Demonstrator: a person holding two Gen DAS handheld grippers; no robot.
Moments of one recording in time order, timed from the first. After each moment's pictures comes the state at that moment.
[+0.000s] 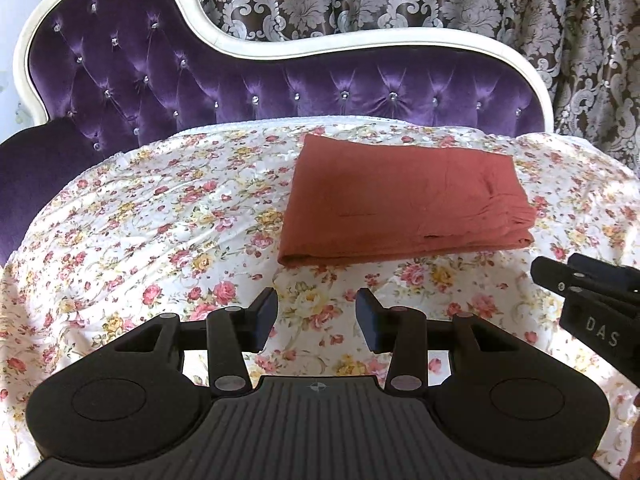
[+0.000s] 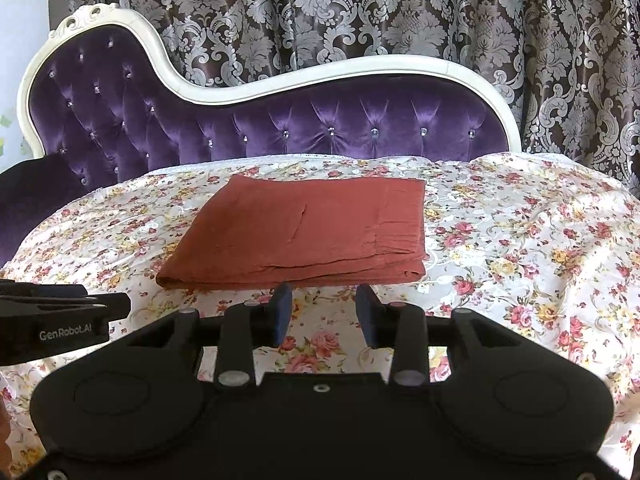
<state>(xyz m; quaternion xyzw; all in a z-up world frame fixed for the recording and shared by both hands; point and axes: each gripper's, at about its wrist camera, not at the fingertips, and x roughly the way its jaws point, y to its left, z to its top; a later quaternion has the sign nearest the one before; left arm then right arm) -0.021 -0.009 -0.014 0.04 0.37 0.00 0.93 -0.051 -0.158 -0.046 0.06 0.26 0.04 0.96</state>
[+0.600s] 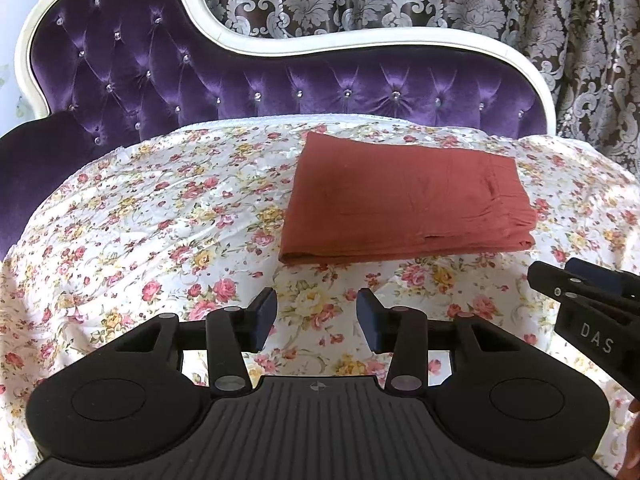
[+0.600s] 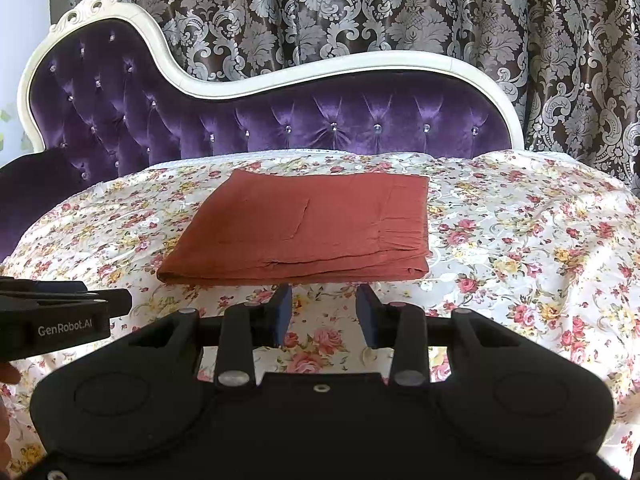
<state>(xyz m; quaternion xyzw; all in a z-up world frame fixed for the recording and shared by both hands) -0.020 -0.005 -0.014 0.03 0.37 0.00 0.93 -0.049 -0.153 -0.046 0.05 0.27 0.04 0.96</state>
